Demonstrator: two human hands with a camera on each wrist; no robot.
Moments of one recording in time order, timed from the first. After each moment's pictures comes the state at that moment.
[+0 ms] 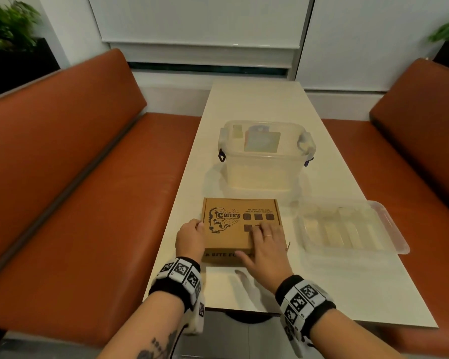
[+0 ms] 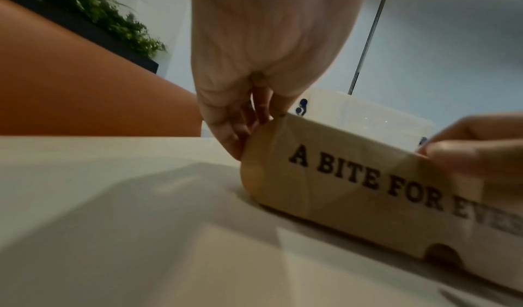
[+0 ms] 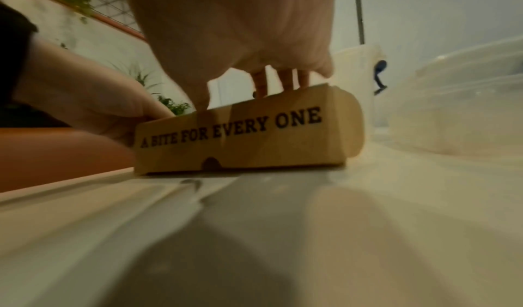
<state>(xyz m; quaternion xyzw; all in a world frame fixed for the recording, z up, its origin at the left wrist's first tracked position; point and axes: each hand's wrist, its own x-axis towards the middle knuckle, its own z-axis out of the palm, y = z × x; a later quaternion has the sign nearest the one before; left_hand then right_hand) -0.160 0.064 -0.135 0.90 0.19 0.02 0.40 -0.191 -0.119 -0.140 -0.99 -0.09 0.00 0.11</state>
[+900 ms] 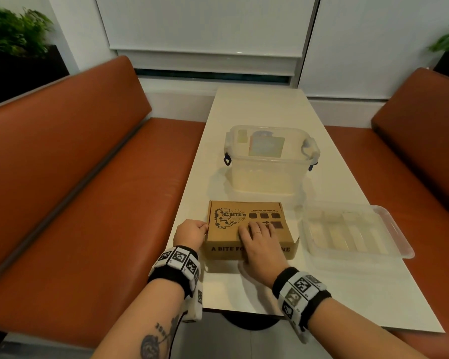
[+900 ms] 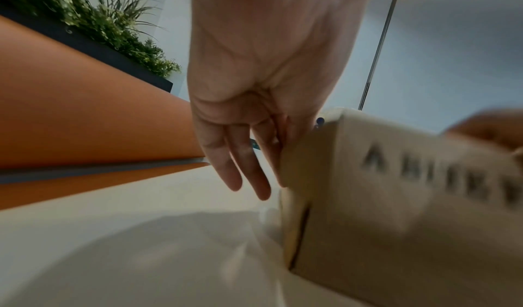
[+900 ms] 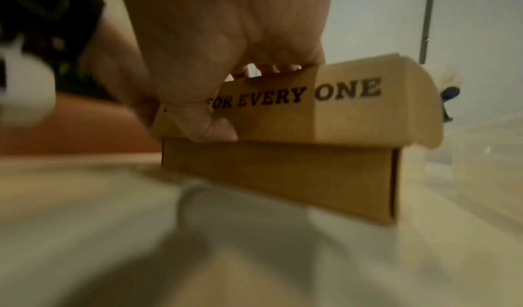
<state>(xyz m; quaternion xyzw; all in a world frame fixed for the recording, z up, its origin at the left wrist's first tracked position) -0.150 0.087 -0.118 0.91 0.15 -0.07 0.39 -0.186 -0.099 -0.120 -0.98 -0.20 0.00 0.02</state>
